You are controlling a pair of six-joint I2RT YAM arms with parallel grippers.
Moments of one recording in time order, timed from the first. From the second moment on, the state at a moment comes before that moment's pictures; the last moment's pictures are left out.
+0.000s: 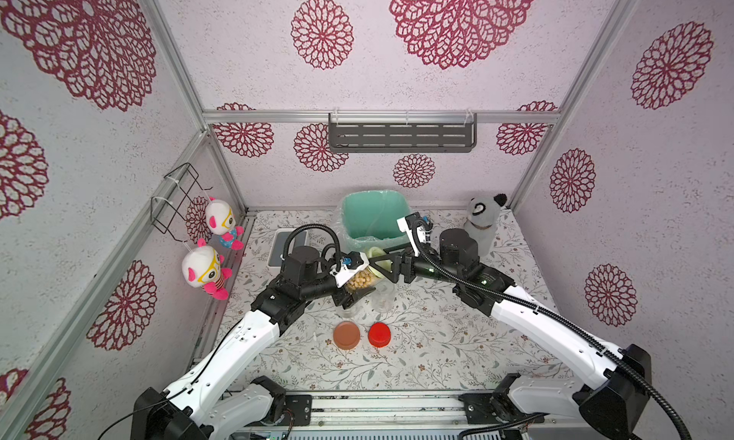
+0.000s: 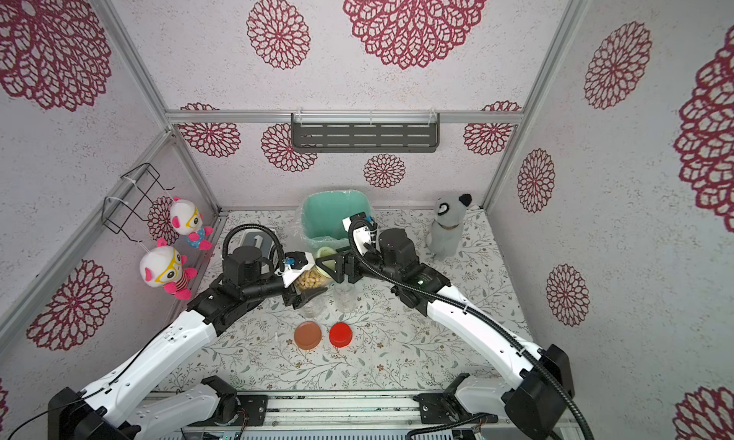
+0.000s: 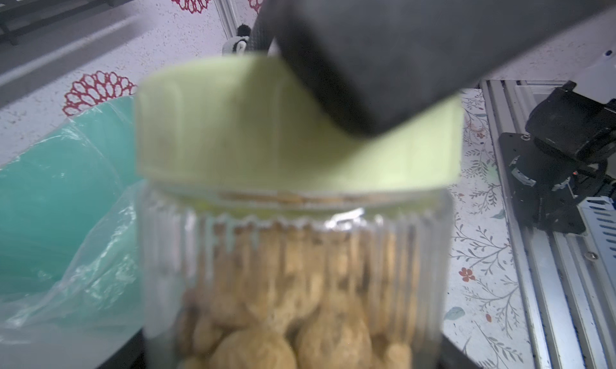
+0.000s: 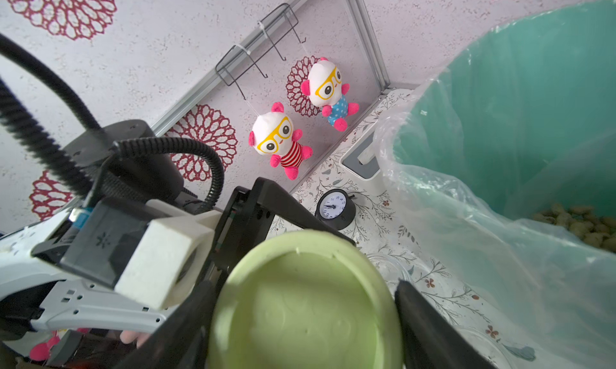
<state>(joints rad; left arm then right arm) -0.50 1.08 0.87 -0.21 0.53 0.43 0.73 1.25 1.11 -0.08 -0.48 0.47</state>
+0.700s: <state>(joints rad) -0.49 1.09 0.91 -0.26 0.60 0.47 0.65 1.26 1.15 -0.09 -0.72 0.13</state>
